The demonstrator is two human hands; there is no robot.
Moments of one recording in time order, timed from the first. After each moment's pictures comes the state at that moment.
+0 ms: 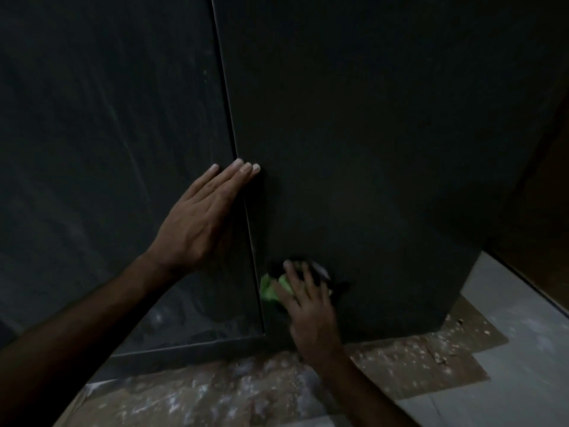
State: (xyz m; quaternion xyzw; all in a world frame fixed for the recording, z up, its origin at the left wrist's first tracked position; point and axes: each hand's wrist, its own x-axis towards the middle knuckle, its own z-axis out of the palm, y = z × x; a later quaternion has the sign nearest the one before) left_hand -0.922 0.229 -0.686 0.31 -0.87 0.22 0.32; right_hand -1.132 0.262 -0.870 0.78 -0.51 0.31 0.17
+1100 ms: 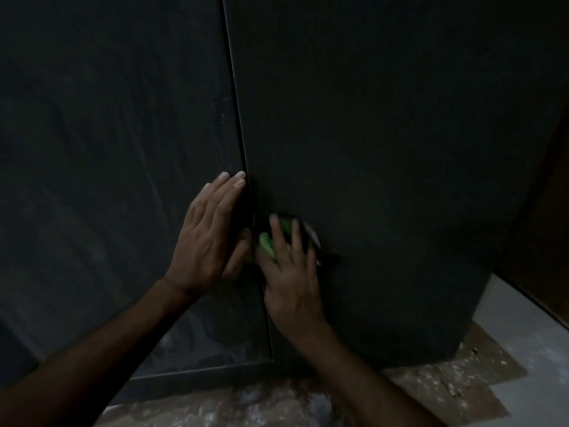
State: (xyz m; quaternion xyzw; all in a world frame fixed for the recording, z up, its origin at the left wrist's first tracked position) left_hand -0.932 0.237 -0.678 0.36 -0.80 0.26 0.41; right_hand -1.085 0.240 -0.764 0.75 -0.49 0.38 0.21
